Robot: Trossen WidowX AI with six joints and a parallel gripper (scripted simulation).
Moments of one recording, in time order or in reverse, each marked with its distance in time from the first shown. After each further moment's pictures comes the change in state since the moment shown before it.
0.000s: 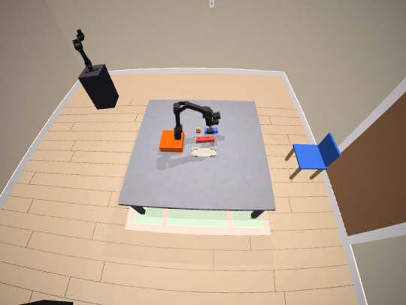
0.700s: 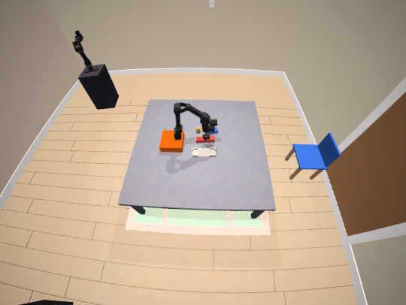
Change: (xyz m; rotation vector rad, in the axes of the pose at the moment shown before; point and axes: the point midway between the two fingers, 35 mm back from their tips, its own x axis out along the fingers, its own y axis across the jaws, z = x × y) arm 0.051 -0.037 -0.047 0.002 0.102 -0.114
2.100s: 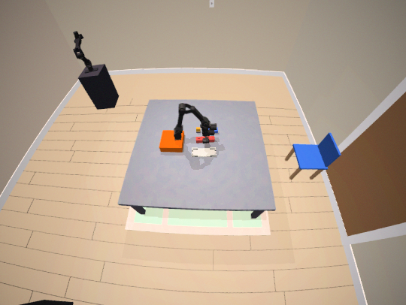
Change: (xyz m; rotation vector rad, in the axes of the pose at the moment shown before) arm 0.057 -0.001 -0.004 -0.001 0.014 -0.002
